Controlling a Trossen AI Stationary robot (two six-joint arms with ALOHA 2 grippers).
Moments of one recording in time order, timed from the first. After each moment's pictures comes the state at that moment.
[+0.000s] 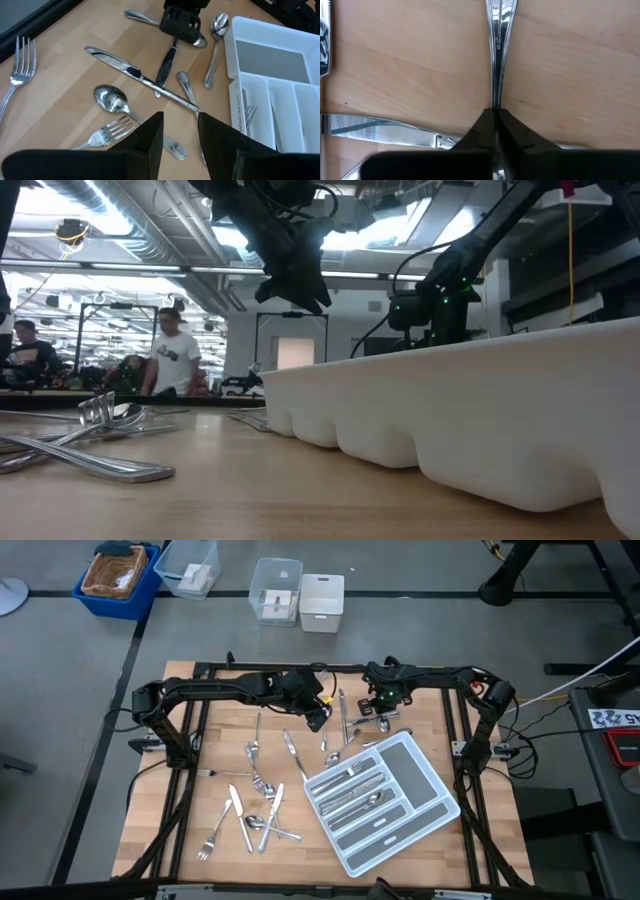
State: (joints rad) left arm 0.28 1.66 1.31 -0.46 -0.01 -0.35; right arm -0.62 1.85 1.08 -0.65 -0.06 0.62
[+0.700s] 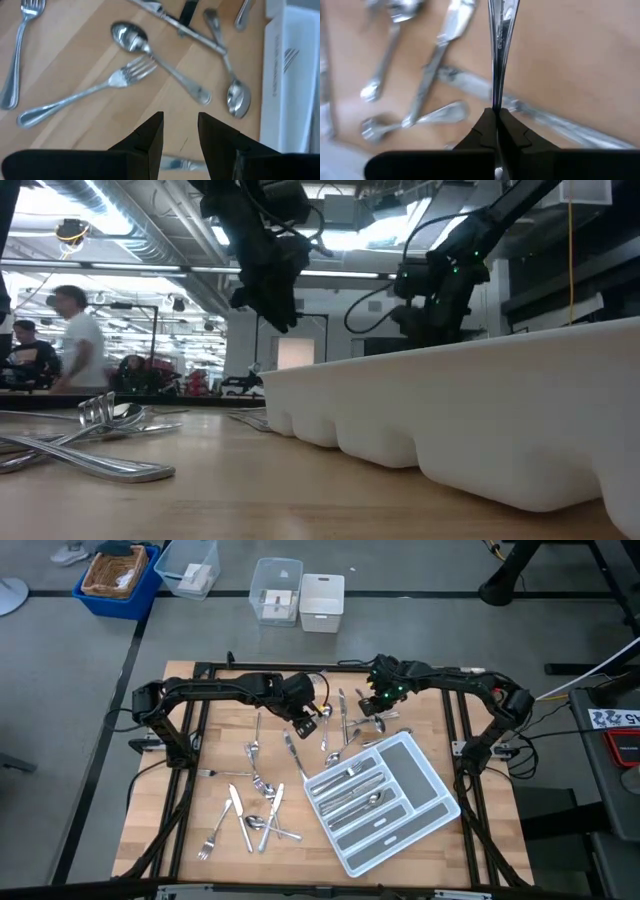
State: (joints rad) left arm 0.28 1.66 1.31 -0.72 -0.02 -0.35; right arm -0.62 1.66 1.08 -0.65 -0.31 0.42
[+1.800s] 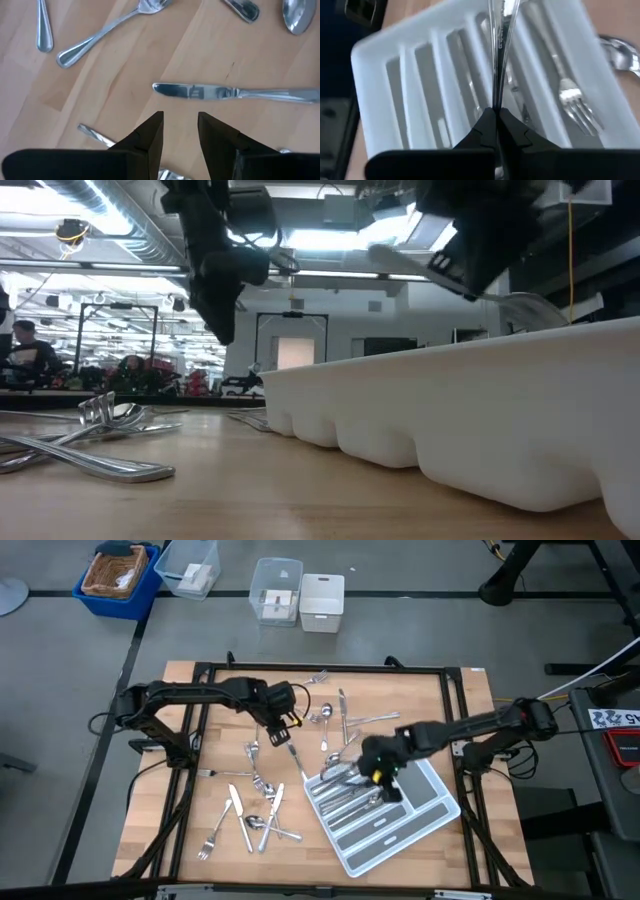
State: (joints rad) left arm 0.29 1.52 1.13 -0.87 -0.07 -0.20; right arm 0.15 1.47 1.08 -0.68 -0.28 0.03
